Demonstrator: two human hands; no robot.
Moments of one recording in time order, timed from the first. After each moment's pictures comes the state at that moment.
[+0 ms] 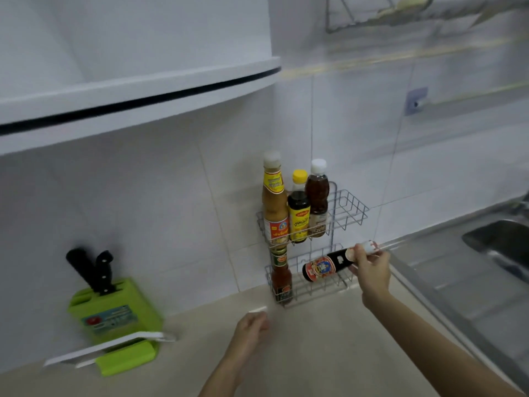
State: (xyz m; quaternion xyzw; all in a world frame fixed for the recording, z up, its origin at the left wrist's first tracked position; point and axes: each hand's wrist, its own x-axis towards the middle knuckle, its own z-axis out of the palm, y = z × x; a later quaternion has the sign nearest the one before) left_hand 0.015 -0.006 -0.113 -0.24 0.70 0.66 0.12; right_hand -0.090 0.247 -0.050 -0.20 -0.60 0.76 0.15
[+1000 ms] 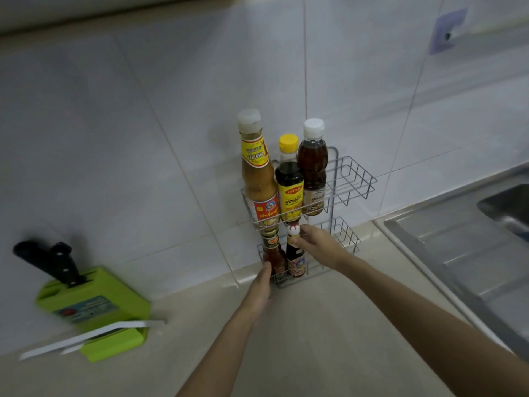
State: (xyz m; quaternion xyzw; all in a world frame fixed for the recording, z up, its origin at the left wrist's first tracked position) left_hand -0.063 0.036 -0.110 -0.18 0.70 0.66 0.18; right_hand -0.159 0.204 -0.090 0.19 -0.85 0.47 -0.10
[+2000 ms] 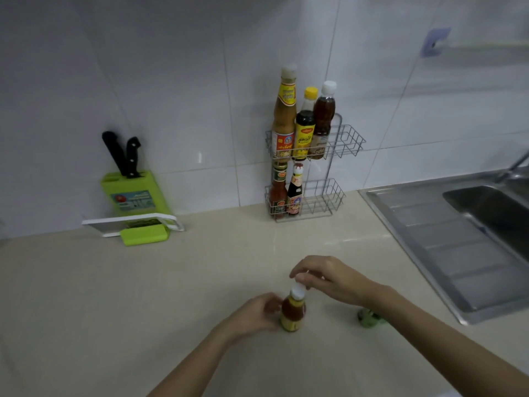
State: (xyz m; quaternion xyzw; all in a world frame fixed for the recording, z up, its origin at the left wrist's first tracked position) left_hand 0.189 0.038 -0.153 0.00 0.82 0.50 0.27; right_hand 0.116 0.252 -0.045 0.40 -0.85 0.30 -0.17
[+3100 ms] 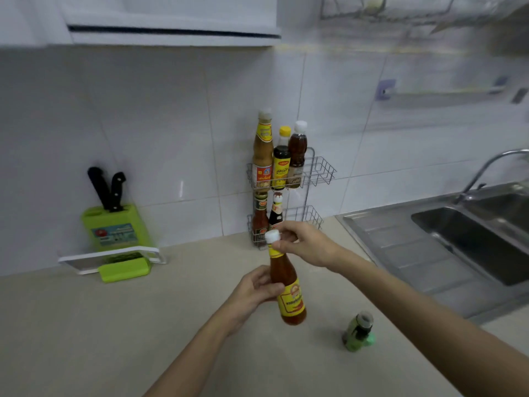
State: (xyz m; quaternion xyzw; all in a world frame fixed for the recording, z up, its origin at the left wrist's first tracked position) left_hand 0.150 0.060 -0.072 0.04 0.63 0.77 0.13; right_hand 0.082 0.218 0.037 0.27 -0.85 0.44 -0.11
